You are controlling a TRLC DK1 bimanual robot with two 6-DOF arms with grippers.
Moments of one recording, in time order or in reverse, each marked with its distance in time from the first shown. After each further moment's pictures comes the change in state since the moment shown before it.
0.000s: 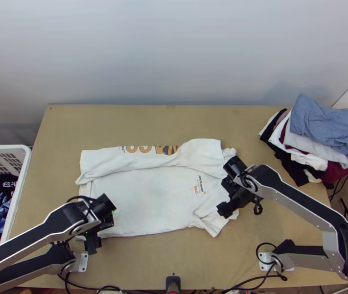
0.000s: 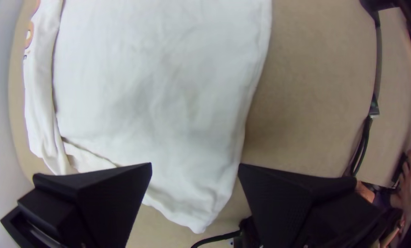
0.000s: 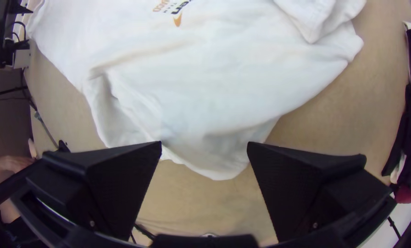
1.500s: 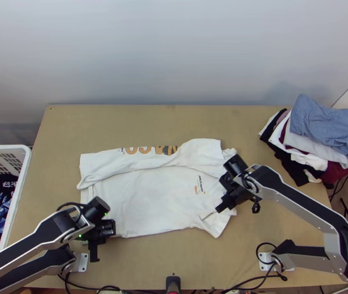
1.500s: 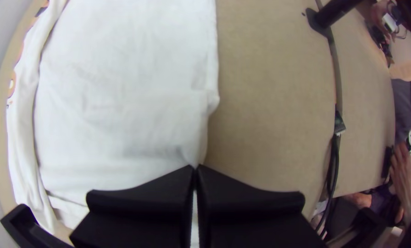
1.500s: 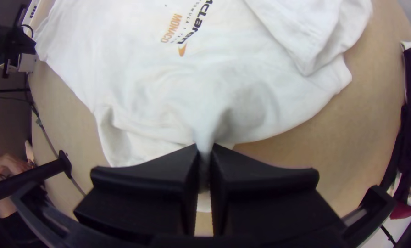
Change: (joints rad) left arm 0.047 -0.139 -0.098 0.159 0.303 0.152; right arm -0.008 -0.026 -0.017 0.110 -0.006 -0.032
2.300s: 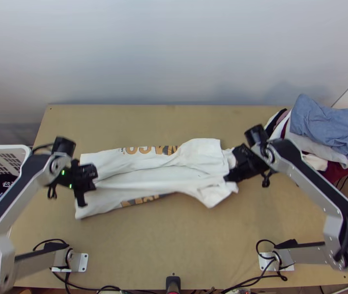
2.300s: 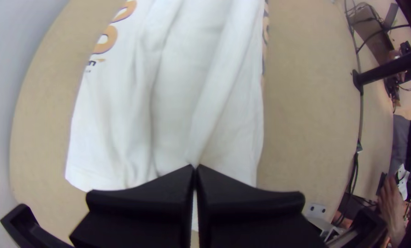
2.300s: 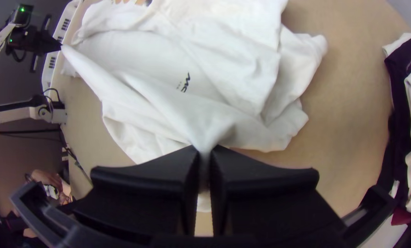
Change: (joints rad) left arm 0.699 0.459 0.469 -0.073 0.103 0.499; right arm -0.261 0.109 0.300 -0.127 -0.181 -0.063
